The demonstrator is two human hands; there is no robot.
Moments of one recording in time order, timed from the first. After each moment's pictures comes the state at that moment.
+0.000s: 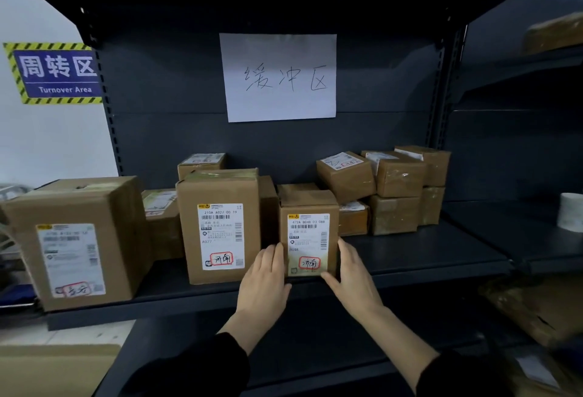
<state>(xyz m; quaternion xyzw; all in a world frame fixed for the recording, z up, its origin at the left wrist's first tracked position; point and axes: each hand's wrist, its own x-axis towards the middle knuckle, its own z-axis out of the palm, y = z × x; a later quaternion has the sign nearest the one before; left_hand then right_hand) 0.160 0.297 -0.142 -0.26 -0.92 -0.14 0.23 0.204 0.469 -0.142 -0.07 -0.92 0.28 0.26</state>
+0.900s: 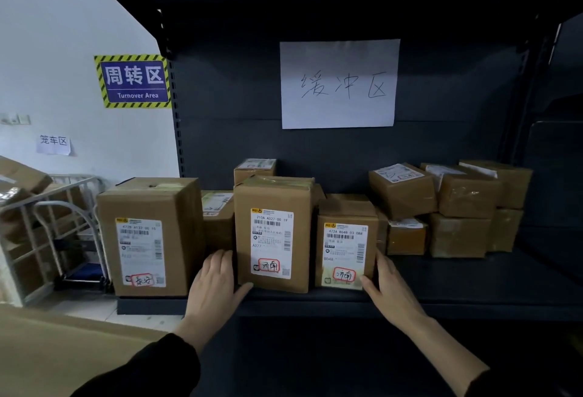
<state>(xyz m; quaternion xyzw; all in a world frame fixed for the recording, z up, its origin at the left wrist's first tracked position) 0.125 0.156 -0.132 -0.11 -0.95 -0.10 0.26 0.159 0.472 -0.147 -0.01 -0.93 0.31 0.18</state>
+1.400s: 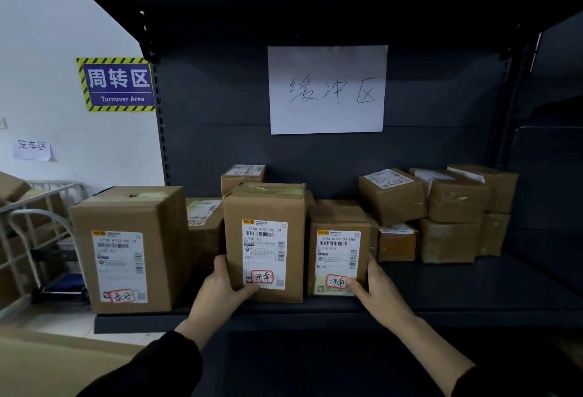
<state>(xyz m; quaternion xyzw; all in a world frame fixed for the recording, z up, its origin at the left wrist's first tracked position) 0.097 0.180 -0.132 -0.08 -0.91 -0.40 0.13 0.149 0.472 -0.139 -0.01 -0.91 0.38 0.15</state>
